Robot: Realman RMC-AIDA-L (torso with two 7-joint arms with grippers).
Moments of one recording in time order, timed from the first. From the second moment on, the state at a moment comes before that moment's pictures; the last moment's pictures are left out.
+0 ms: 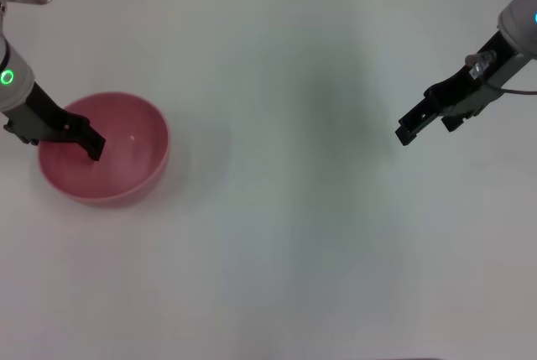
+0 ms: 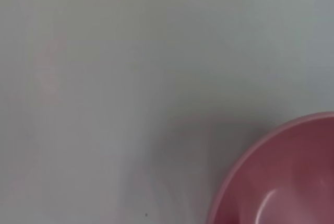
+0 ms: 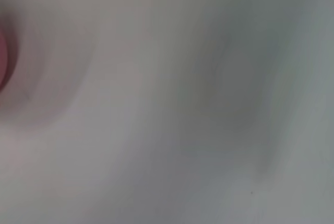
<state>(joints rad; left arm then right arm) -0.92 -1.97 0.98 0.59 -0.18 -1.25 0.34 1.03 1.96 -0.94 -0.60 0.37 1.56 -0.48</state>
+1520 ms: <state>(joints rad) -0.95 -1.97 0.97 0.59 -0.15 -1.29 0.38 1.03 1.96 -0.94 -0.60 0.38 1.56 -0.49</state>
